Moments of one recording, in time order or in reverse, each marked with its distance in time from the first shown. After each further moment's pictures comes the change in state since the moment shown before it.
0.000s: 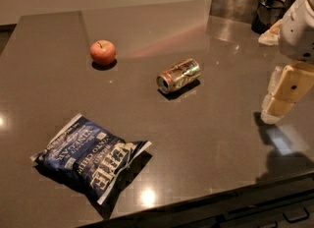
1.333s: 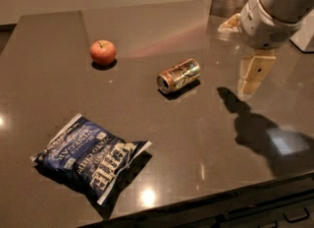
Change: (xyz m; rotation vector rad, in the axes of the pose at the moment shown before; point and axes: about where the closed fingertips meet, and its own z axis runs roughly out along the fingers) arm -0.044 -0.062 0.050 0.017 -0.067 -0.324
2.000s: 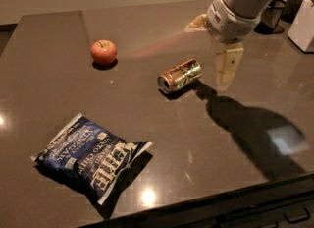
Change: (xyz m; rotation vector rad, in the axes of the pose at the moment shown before) arm -0.037 -0.036 0.037 -0.052 -0.060 -0.251
